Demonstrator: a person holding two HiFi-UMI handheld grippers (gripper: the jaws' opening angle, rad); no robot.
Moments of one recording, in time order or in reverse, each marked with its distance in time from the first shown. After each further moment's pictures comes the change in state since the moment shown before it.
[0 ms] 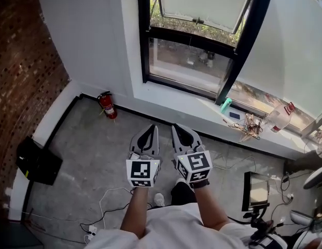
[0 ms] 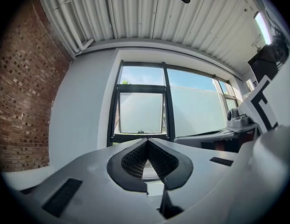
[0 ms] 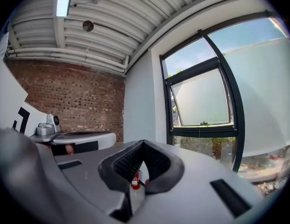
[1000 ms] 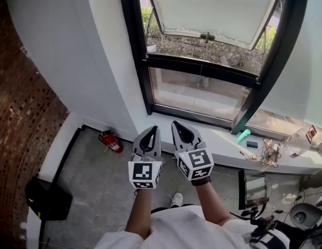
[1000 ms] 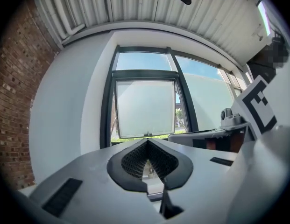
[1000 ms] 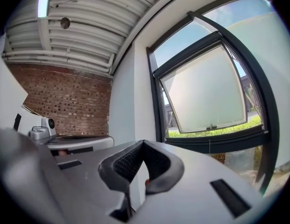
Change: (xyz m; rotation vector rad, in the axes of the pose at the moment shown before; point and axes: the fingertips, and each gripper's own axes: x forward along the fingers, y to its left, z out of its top) left arm 0.378 0.161 -0.016 0.065 0.011 -0.040; right arm 0.360 -0.213 0.044 0.057 -0.073 -0.015
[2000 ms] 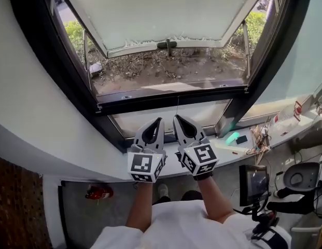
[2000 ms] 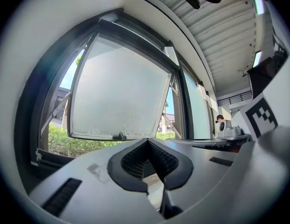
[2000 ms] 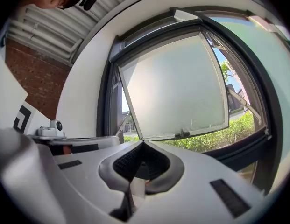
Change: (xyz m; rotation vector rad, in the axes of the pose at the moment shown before) left arm 0.396 0.036 -0.029 -0.150 0.009 -0.521; right arm 0.234 -0.283 0.013 0.046 -0.039 -0.414
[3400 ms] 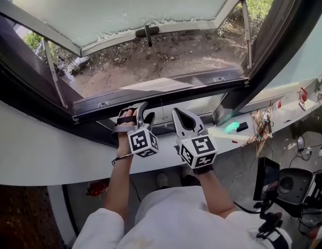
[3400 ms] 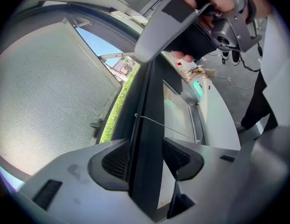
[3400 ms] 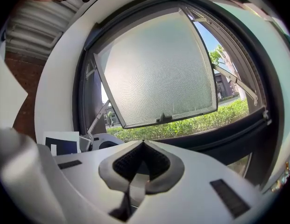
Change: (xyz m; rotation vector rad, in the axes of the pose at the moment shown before) left arm 0.152 0.038 -0.165 1.117 0.644 -0.235; right arm 0.048 -0.125 -0.053 0.087 0.145 -0.070
